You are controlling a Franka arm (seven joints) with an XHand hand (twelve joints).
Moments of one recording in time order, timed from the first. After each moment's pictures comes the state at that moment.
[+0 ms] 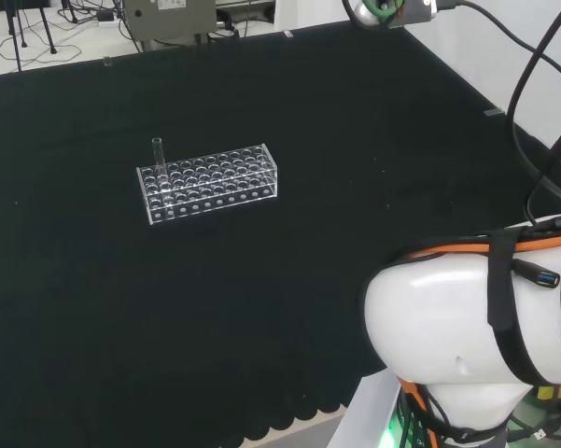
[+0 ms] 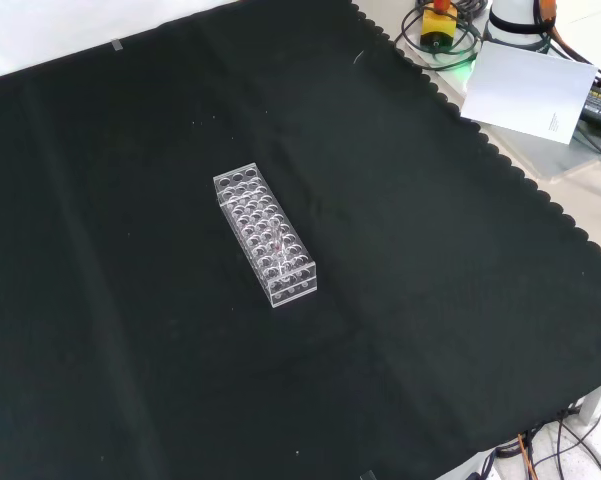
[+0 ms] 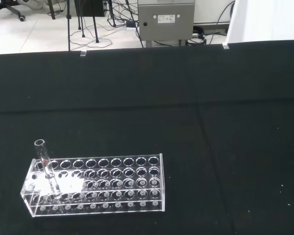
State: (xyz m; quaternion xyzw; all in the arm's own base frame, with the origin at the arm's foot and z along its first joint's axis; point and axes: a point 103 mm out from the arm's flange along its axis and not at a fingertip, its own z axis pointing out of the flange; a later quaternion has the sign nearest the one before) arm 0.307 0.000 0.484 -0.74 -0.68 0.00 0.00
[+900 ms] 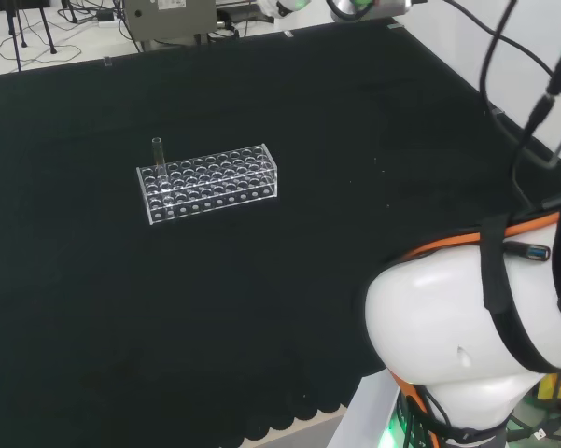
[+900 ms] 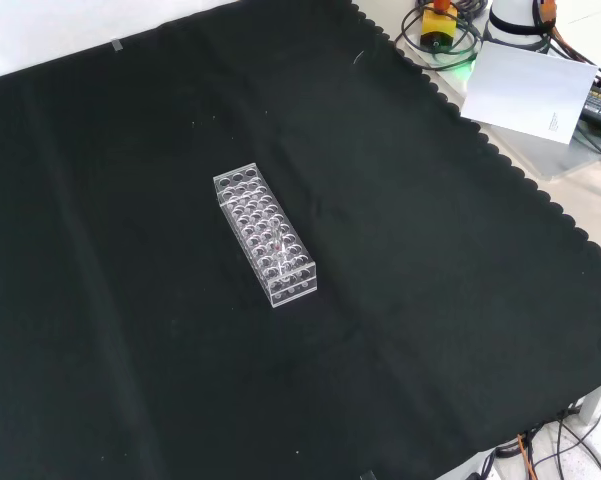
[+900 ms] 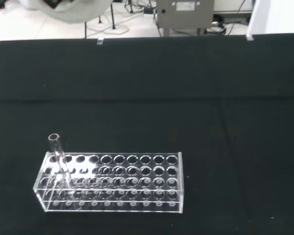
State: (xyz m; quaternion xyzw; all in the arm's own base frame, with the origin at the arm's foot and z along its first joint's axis) arm 0.348 0.014 0.470 -0.71 -0.70 0.02 0.02
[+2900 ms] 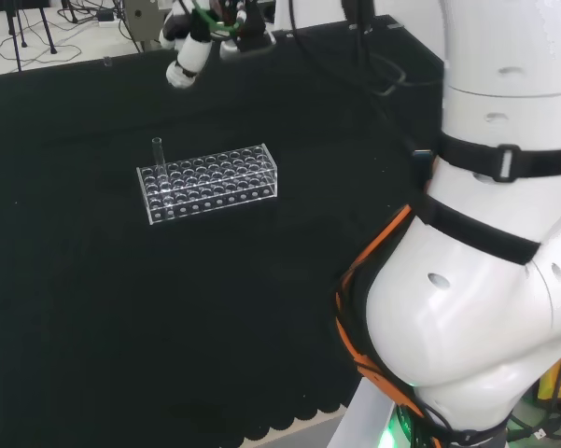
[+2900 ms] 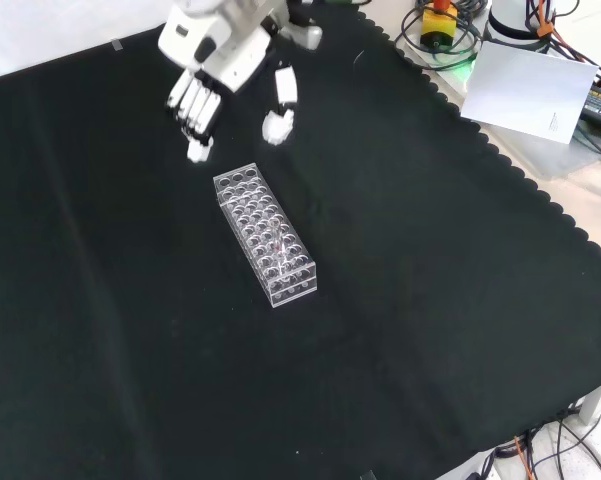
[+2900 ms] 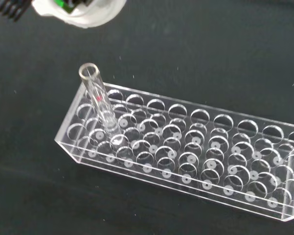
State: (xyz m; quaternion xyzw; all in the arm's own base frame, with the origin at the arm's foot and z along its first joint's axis) arm 0.555 0.095 0.305 -0.59 -0.78 0.16 0.15
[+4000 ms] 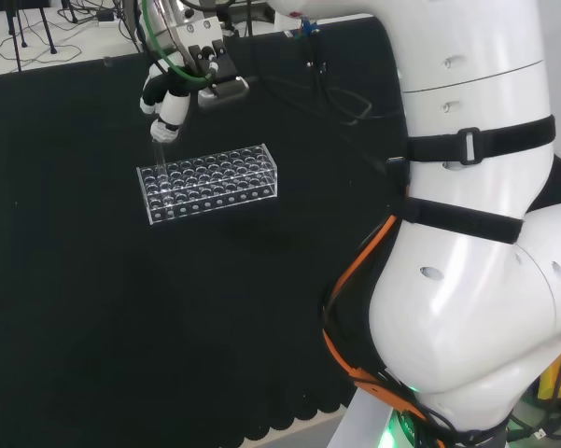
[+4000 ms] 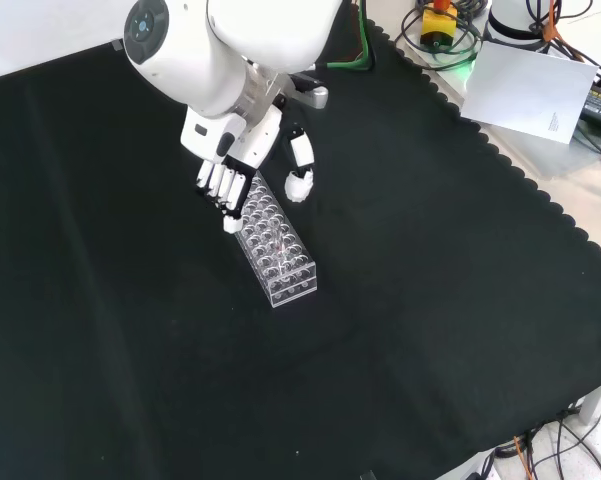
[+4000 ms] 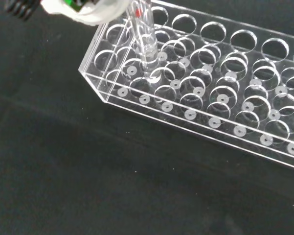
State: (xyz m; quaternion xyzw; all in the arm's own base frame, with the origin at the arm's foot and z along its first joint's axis) arm 0.555 0.136 0.229 -0.54 -0.79 0.22 0.19
